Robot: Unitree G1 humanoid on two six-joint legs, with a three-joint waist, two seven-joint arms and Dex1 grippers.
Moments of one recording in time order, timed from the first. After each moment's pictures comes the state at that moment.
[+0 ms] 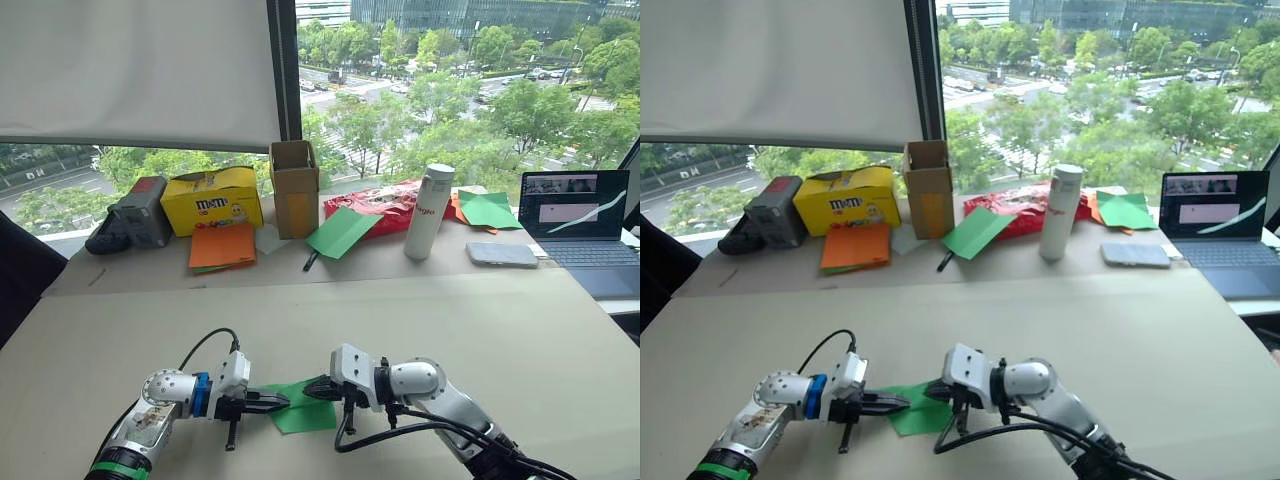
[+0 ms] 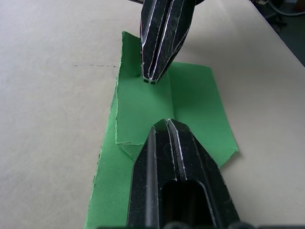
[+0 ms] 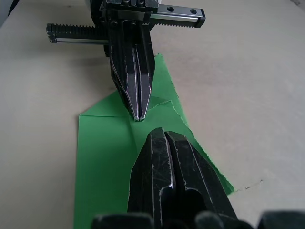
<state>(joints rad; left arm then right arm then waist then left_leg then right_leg) -0.17 0.59 -0.20 0.30 -0.31 -0.12 -1.37 -0.30 -0.38 0.51 -0.04 0.04 0.15 0.94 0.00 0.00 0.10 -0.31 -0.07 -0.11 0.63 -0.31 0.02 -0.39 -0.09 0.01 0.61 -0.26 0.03</state>
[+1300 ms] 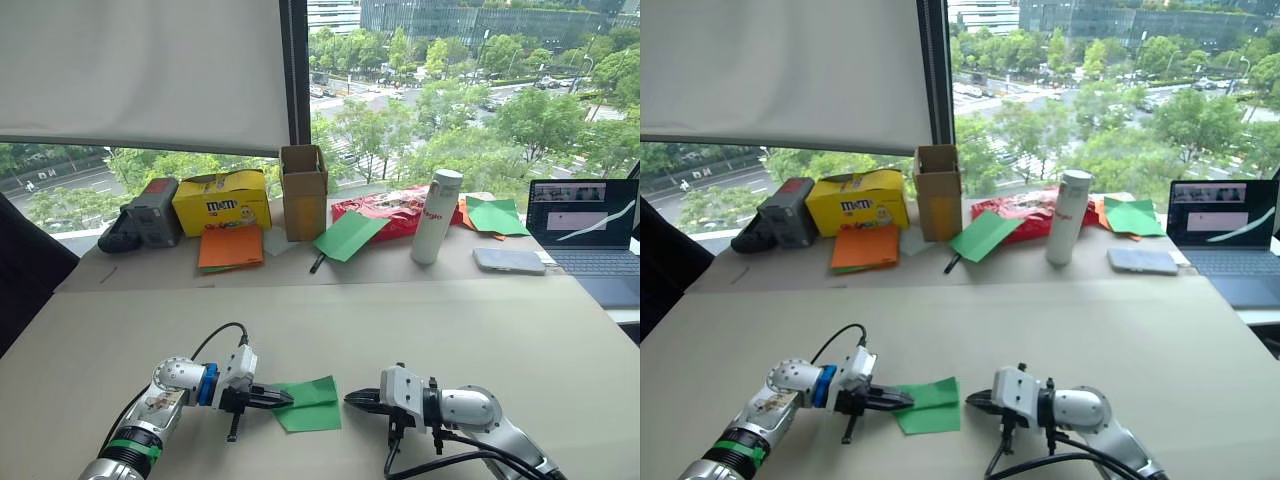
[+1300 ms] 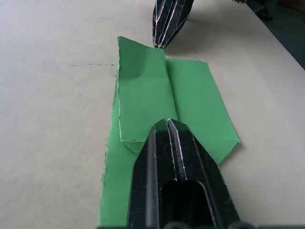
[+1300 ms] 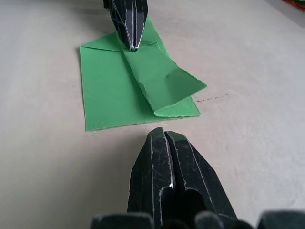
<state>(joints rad) -0.30 0.56 -0.25 0.47 -0.31 -0.18 -1.45 -0.06 -0.58 0.33 -0.04 0.09 -0.10 0.91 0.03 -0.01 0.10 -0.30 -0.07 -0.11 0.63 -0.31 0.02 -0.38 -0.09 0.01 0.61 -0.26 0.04</state>
